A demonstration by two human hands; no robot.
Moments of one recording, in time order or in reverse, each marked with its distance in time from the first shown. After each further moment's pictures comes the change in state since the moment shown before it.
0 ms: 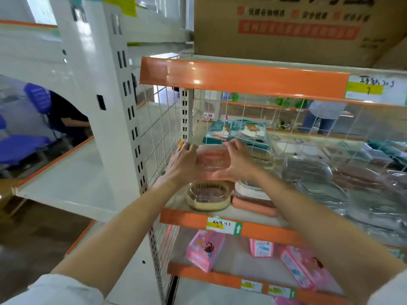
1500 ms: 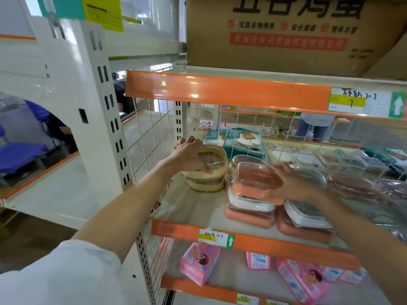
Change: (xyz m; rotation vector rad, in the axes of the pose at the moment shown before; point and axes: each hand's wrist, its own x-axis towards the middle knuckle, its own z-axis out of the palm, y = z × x) left_hand 0.059 0.018 -0.008 0.083 -0.171 0.055; right_hand -0.069 0.106 -0.049 0.098 -0.207 0.263
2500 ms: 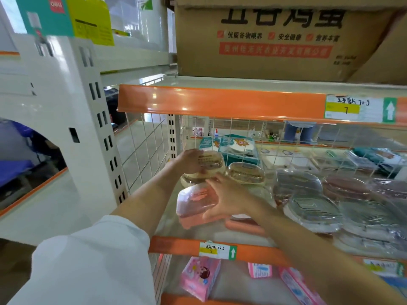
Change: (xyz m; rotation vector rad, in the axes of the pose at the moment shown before) left_hand 0.053 -0.004 0.014 0.209 -0.123 0.128; right_hand 0.026 -0.119 0.055 -0.345 0.089 -0.364
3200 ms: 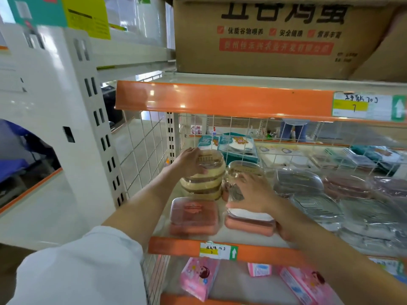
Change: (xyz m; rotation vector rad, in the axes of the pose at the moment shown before) left_hand 0.004 -0.013 0.021 -0.284 0.081 -0.044; right_hand -0.011 0.052 0.009 -0.127 -0.050 0.221
